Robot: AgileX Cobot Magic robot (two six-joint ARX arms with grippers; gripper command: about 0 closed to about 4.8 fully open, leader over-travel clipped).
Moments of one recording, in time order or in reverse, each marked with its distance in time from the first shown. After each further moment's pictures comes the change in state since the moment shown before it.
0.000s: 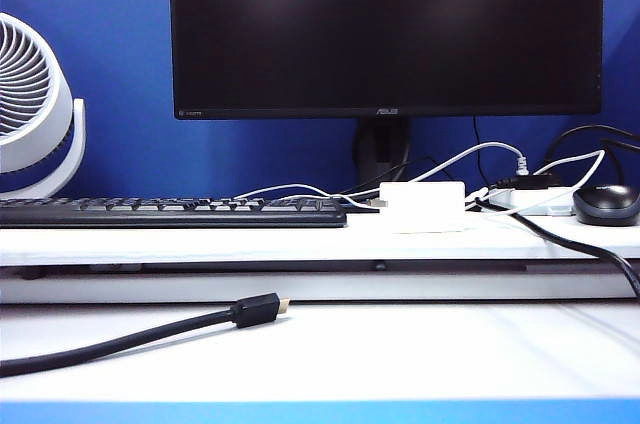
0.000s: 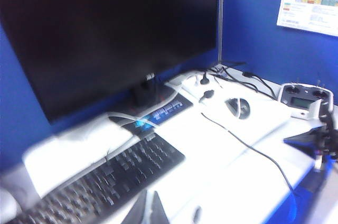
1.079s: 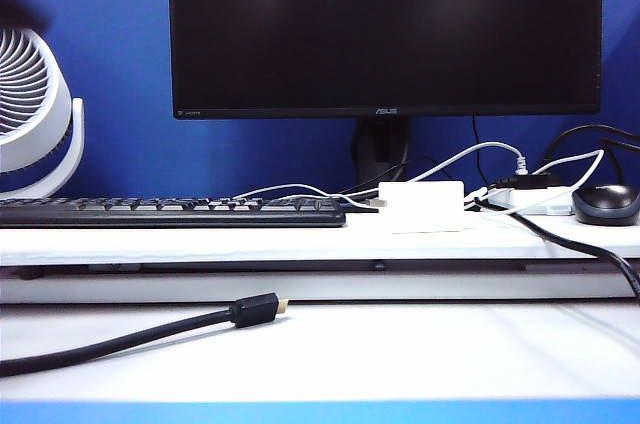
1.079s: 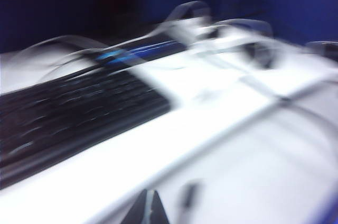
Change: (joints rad) left arm 0.071 -0.342 -1.416 1.089 0.010 -0.106; right arm 0.000 -0.045 -0.029 0.010 0.000 0.031
